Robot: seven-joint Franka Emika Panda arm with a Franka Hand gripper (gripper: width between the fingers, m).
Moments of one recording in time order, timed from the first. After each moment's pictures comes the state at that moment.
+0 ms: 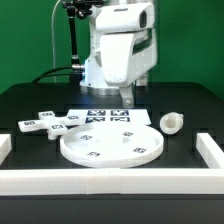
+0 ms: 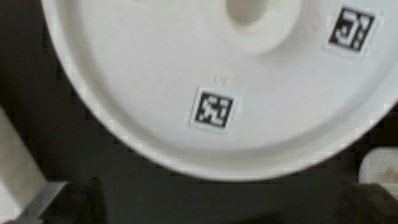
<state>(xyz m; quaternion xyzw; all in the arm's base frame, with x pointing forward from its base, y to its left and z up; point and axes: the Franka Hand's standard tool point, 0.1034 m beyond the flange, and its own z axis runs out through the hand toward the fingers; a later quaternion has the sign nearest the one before) 0.534 0.008 0.093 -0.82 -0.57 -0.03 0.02</state>
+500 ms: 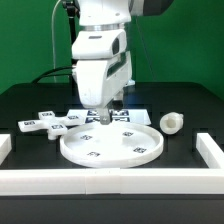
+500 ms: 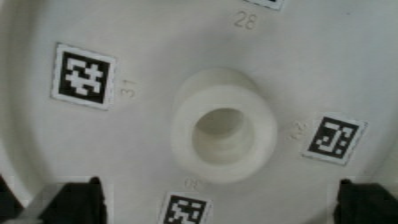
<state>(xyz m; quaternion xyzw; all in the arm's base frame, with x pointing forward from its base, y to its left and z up) 0.508 -0.023 0.054 -0.82 -0.57 -0.01 0.03</state>
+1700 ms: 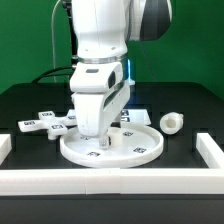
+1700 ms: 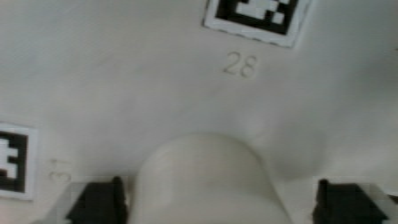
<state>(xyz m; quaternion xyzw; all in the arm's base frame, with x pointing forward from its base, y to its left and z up) 0.499 -0.025 0.011 -0.82 -0.57 0.00 0.05</state>
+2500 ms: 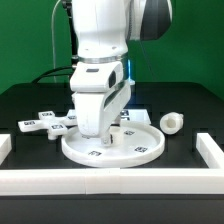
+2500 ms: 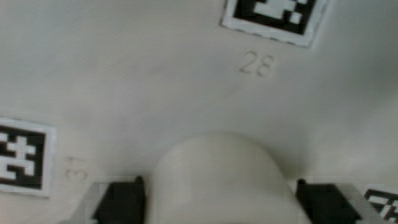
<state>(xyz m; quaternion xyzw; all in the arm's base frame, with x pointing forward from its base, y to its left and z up) 0.504 -0.017 0.013 -0.83 -0.56 0.00 0.05</state>
